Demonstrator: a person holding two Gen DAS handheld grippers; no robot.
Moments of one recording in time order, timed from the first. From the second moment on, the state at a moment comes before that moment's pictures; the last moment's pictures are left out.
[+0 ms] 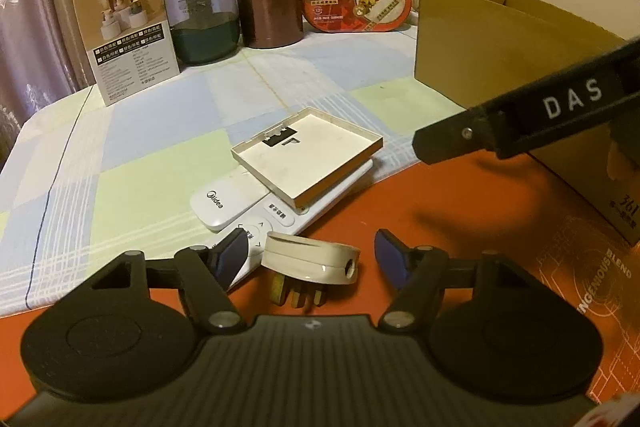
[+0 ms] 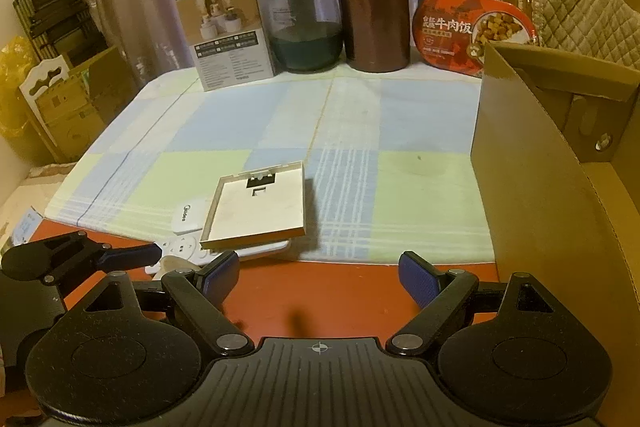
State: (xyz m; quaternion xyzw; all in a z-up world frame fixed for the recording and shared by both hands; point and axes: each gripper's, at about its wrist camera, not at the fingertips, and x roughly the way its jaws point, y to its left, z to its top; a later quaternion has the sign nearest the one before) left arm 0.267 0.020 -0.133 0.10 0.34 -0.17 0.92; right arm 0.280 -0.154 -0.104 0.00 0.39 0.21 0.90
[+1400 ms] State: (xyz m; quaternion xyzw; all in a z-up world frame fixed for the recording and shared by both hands) left arm 0.278 0.112 -0.103 -0.02 0.32 -0.03 0.95; right arm 0.298 -0.082 -0.148 -0.08 0.34 0.25 0.90
